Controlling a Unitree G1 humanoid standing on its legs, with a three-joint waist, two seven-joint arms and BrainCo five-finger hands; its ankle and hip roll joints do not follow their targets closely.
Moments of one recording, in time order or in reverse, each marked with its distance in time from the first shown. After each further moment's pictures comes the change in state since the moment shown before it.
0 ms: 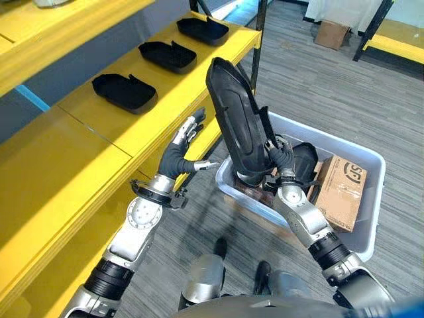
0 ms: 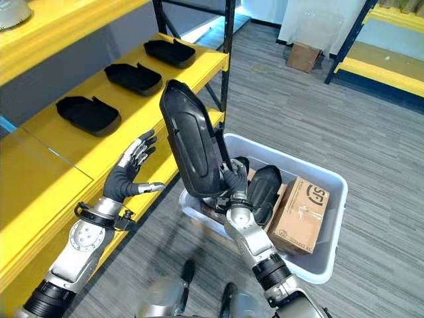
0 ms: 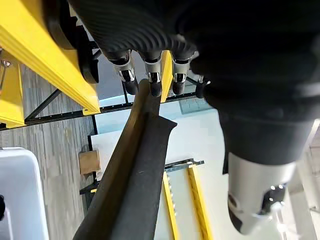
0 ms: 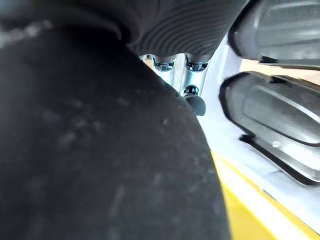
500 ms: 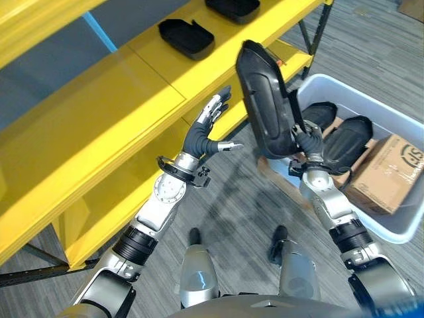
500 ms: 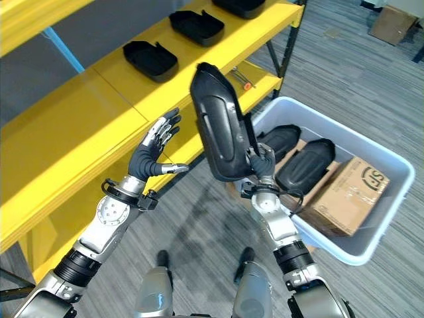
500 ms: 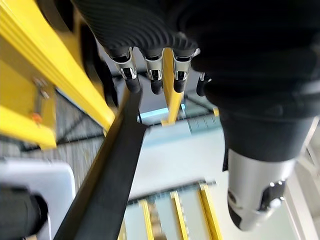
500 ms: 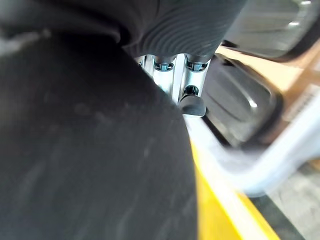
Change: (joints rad) left arm -0.273 -0.117 -0.126 0.124 -0.012 -0.013 0.055; right arm 0.002 -0.203 -0.105 -0.072 -0.068 0.070 0.066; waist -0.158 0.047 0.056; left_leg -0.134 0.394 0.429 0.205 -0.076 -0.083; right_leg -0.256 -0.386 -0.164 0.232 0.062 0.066
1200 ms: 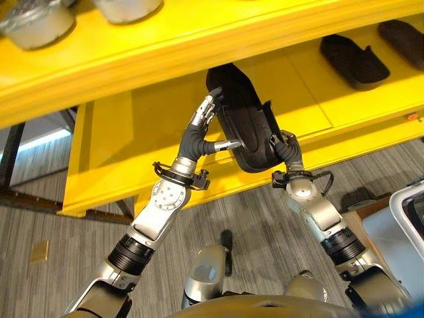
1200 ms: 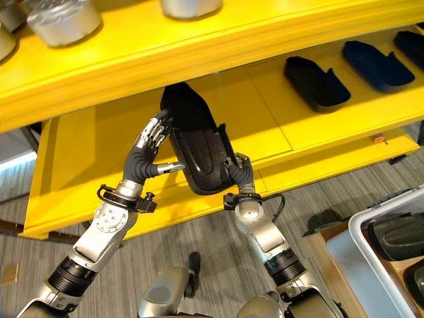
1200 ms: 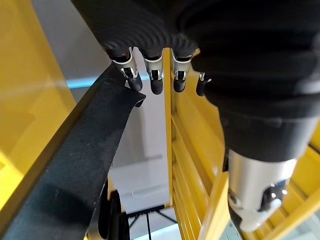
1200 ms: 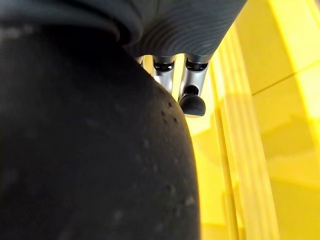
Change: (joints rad) left arm 0.040 0.080 0.006 -0.099 0.002 0.090 0.072; right arm -0.042 0.112 0.094 -0.018 -0.040 0.076 -0.028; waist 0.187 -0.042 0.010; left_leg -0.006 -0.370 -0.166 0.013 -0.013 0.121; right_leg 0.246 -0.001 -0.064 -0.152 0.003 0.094
